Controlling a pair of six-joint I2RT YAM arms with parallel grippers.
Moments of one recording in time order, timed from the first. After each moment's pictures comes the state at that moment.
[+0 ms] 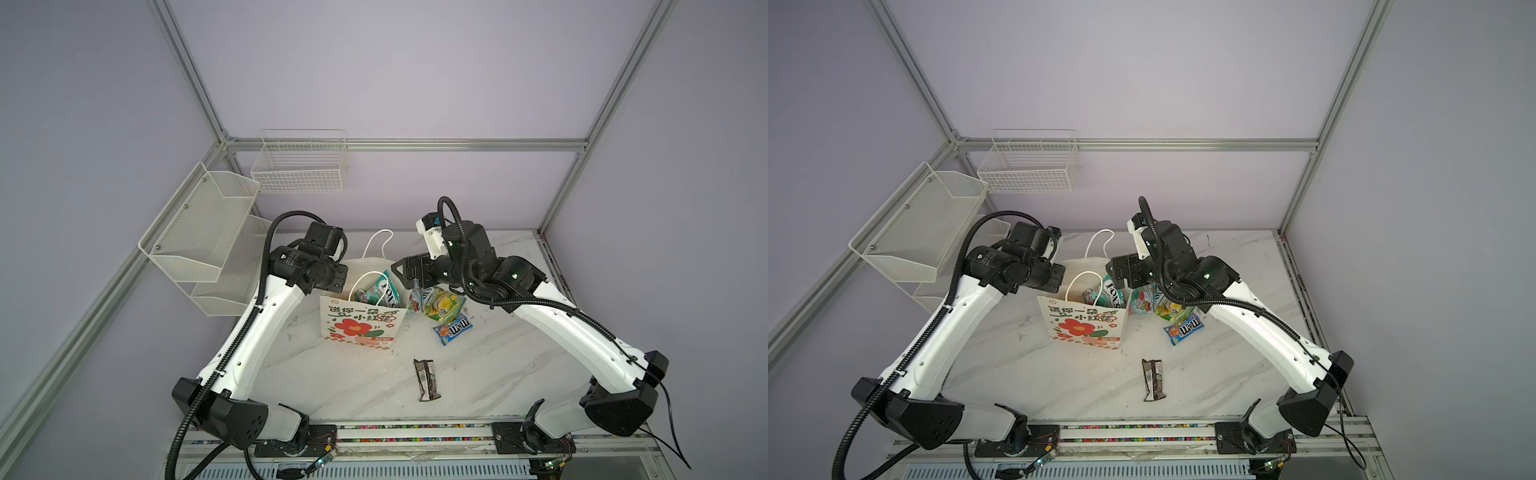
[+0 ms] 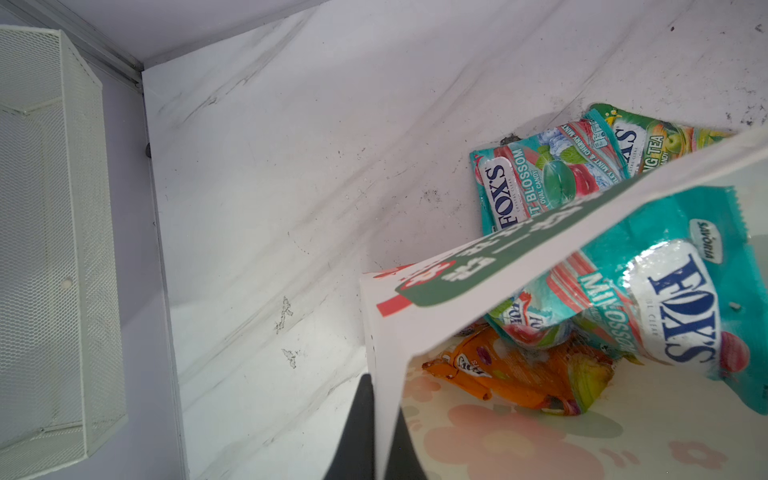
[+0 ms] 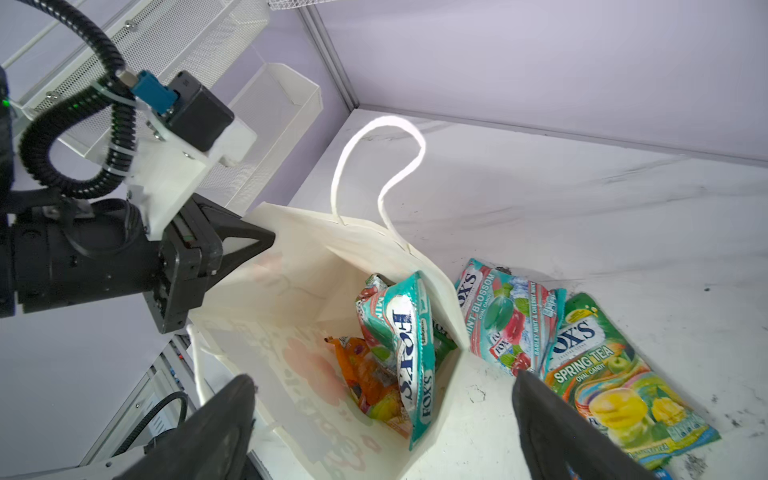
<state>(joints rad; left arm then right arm) -0.36 1.41 1.63 -1.21 -0.23 -0.07 0.84 1.46 1.68 -0.73 0.02 0.42</state>
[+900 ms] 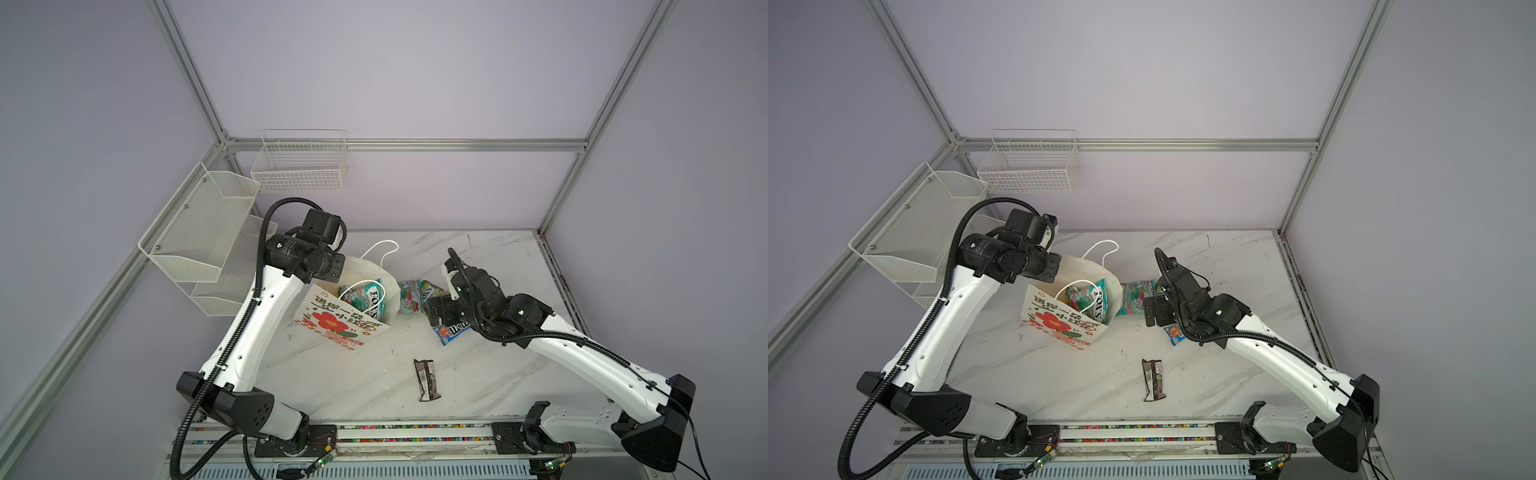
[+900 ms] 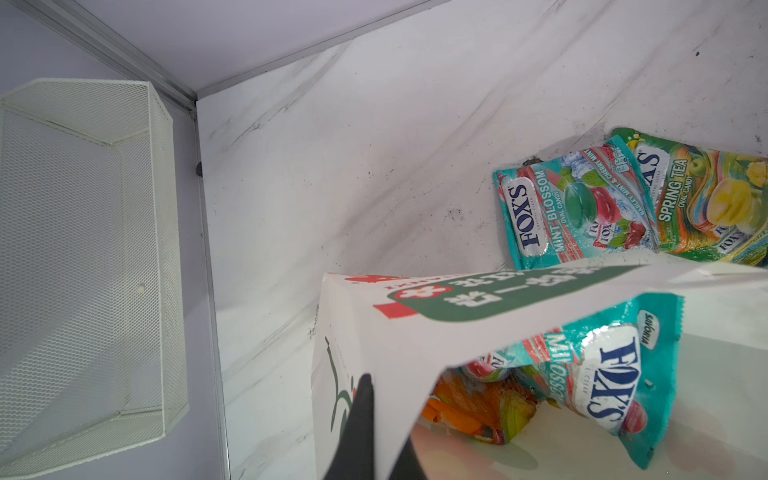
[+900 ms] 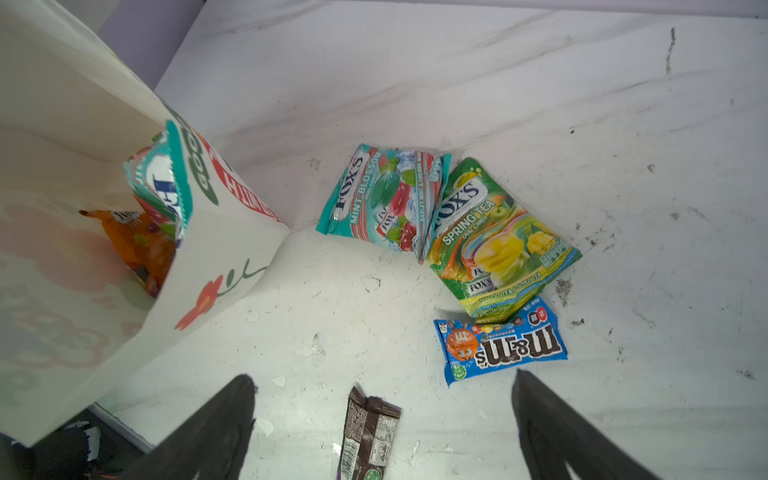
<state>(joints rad) -0.36 1.48 1.81 -1.30 -0.30 -0.04 0.84 1.23 1.18 -0.74 0.17 0.49</state>
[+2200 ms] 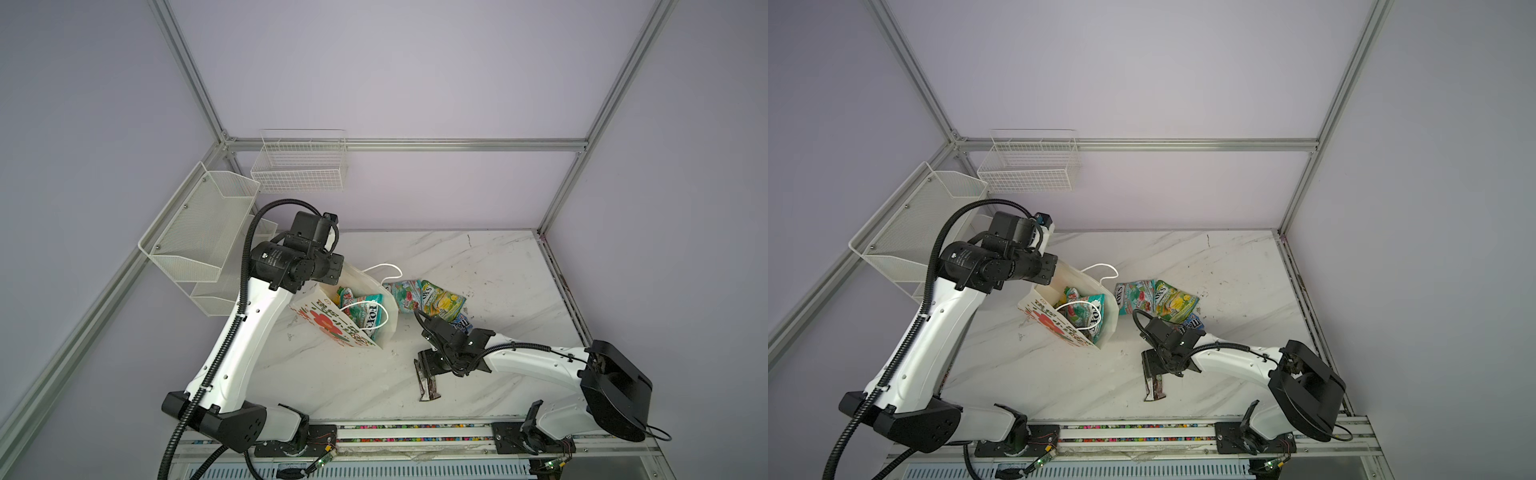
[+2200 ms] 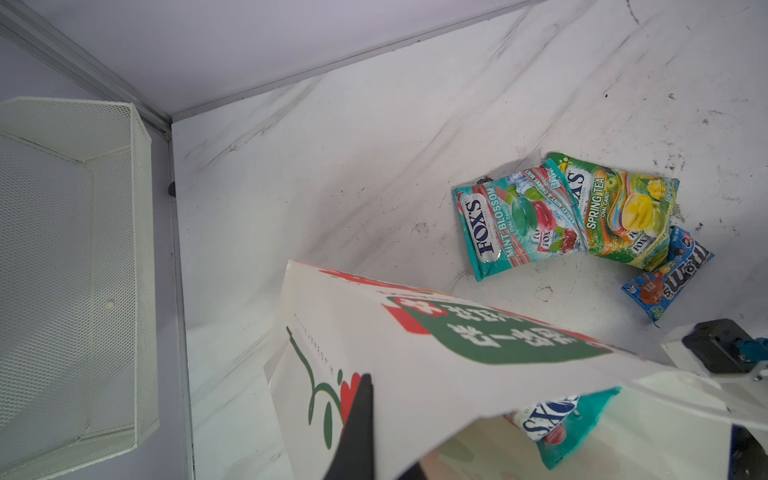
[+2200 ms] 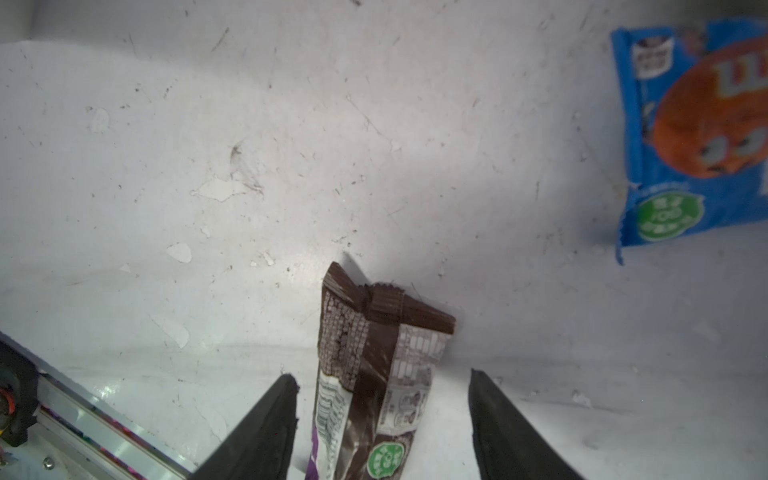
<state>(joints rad) -0.36 1.39 1.79 -1.27 -0.20 -0.06 0.97 1.44 0.79 -0.49 -0.02 0.69</state>
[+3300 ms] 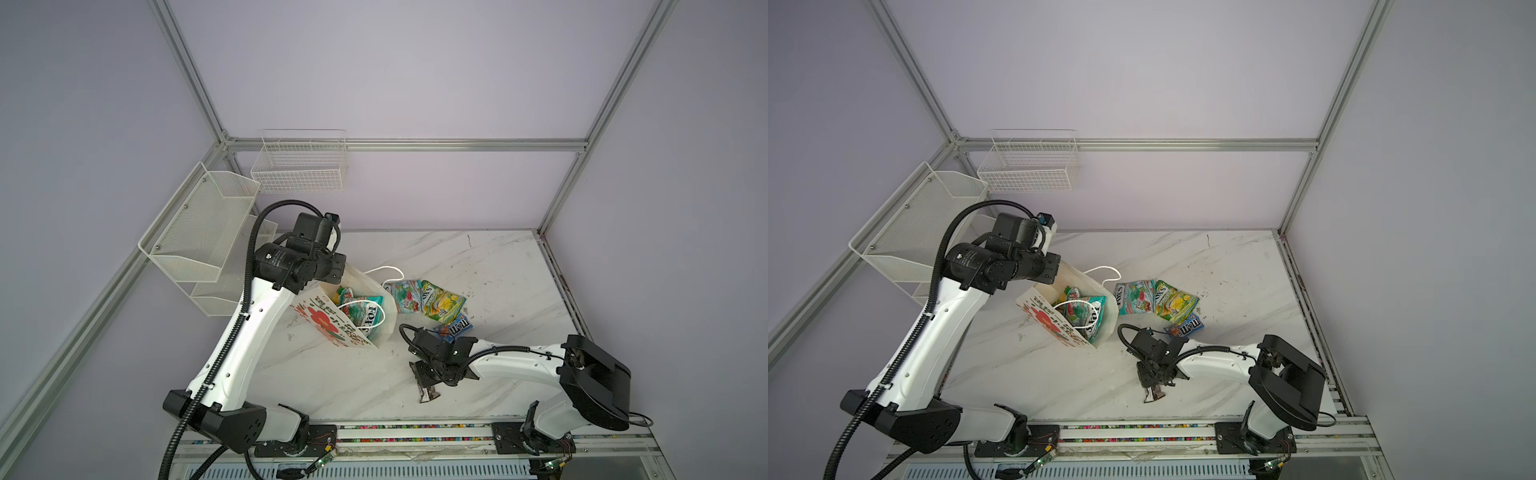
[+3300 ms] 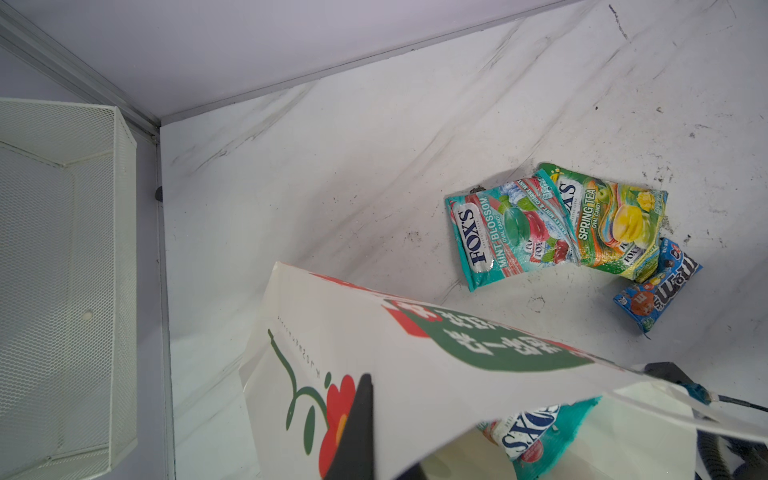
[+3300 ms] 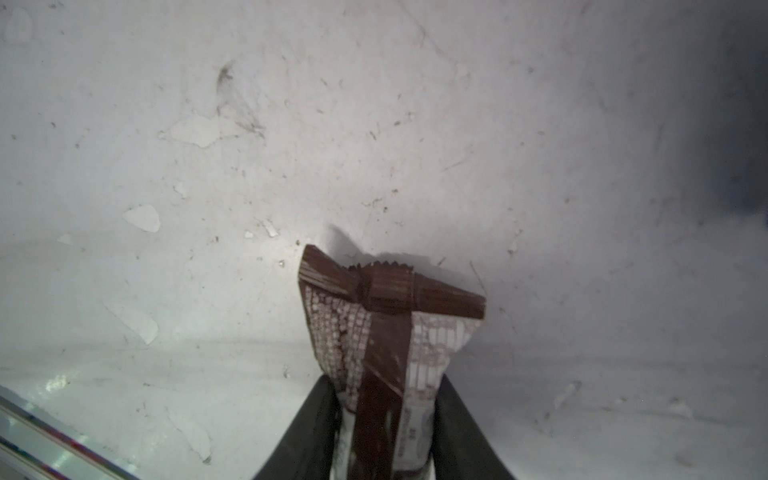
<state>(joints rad) -0.36 1.39 1.74 -1.21 -0.19 -0.07 1.08 1.55 0.82 -0.49 0.04 0.73</state>
